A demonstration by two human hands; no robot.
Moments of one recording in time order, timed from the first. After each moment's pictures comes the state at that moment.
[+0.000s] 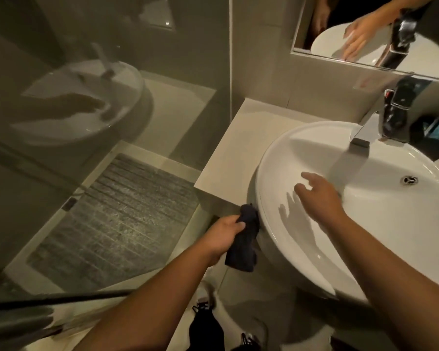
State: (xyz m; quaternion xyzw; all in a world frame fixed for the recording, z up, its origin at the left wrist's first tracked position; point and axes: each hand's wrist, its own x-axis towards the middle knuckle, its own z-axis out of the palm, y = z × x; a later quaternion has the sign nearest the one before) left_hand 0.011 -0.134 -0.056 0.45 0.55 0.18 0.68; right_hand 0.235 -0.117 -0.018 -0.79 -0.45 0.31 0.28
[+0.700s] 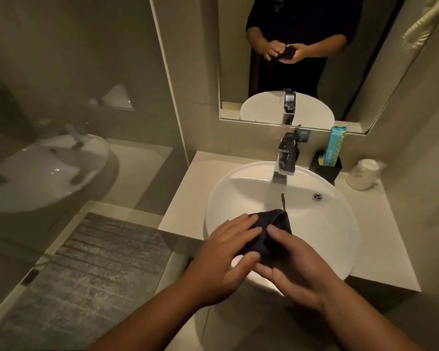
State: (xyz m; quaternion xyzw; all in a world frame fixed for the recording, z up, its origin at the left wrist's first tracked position) left_hand 0.069 -0.214 0.119 0.87 0.28 0.25 0.32; right_hand 0.232 -0.277 0.141 -0.41 -0.11 0.72 0.56
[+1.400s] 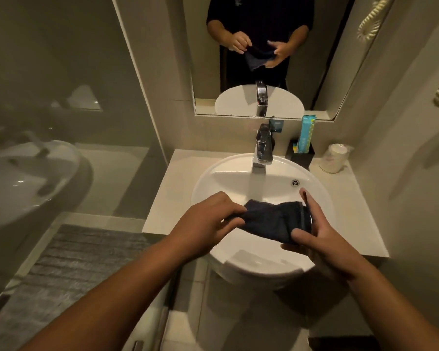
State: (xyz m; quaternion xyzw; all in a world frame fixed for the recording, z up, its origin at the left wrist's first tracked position) left_hand 0.079 -0.166 0.145 0.93 0.21 0.20 0.21; right_hand 0.290 -0.309 0.125 -0.60 -0.35 0.52 0.51
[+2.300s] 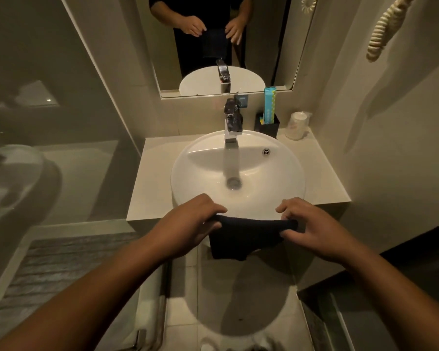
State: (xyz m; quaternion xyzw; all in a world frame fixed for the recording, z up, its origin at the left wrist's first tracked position) left_hand 0.036 -0.205 0.128 0.96 0.15 0.09 0.21; right_hand 0.261 -0.388 0.118 -0.76 -0.54 0.26 0.26
